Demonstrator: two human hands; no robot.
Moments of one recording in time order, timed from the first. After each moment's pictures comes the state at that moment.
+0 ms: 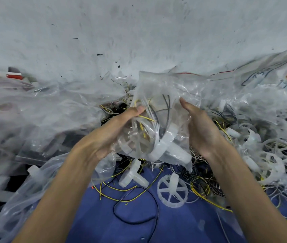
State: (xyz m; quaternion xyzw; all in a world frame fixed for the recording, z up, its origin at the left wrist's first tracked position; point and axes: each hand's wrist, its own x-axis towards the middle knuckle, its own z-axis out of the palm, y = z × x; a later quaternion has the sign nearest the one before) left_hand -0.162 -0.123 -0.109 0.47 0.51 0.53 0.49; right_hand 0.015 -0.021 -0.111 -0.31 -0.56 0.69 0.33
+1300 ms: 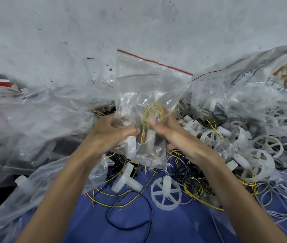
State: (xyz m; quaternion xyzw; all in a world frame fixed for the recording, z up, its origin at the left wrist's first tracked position) left_hand -0.162 -0.108 -0.123 0.47 0.67 0.50 0.28; right_hand 0.009 -0.030 -0.122 -0.33 -0.77 0.51 0.19
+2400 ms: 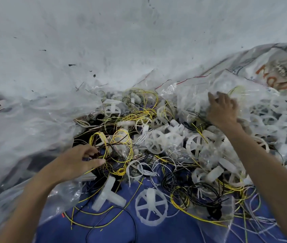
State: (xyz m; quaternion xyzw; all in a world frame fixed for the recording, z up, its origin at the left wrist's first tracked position) left_hand -0.221 -0.092 -0.168 0.58 0.77 0.19 0.18; right_hand 0.129 0.184 -0.148 -0.63 -0.73 -0.12 0.23
